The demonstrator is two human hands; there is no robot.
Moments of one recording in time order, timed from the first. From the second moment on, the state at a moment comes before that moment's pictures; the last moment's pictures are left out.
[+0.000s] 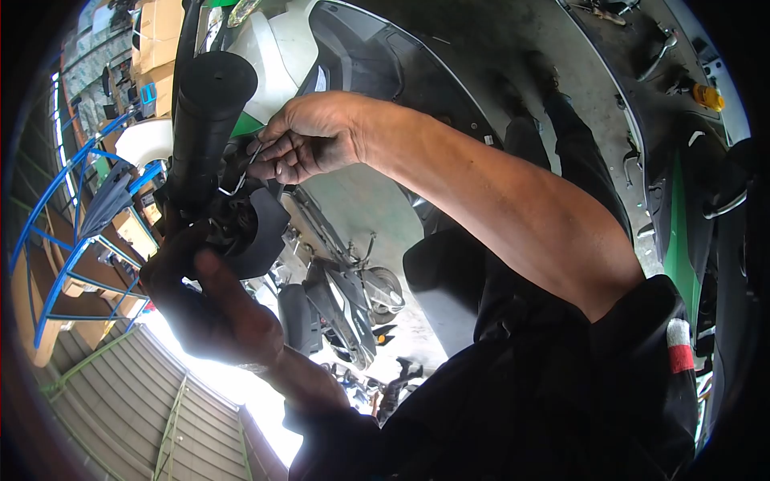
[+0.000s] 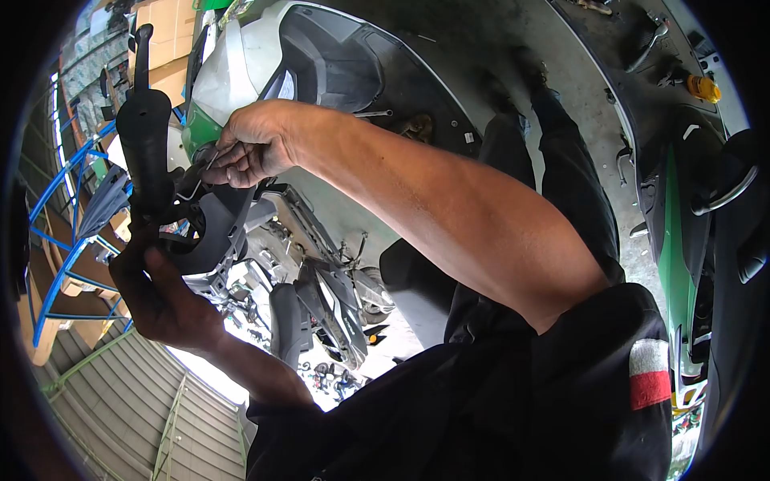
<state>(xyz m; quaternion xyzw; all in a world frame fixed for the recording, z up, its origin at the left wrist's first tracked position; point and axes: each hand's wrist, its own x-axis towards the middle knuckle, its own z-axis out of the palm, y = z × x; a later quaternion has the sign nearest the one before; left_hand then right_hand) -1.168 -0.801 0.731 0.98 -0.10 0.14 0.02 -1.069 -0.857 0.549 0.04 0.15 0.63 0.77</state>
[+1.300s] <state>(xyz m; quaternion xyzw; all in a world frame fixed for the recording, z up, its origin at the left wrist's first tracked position) -1.170 -0.799 0.725 0.98 -0.07 0.14 0.12 -1.142 -0.921 0.622 -0.60 -0.15 -0.12 0.78</state>
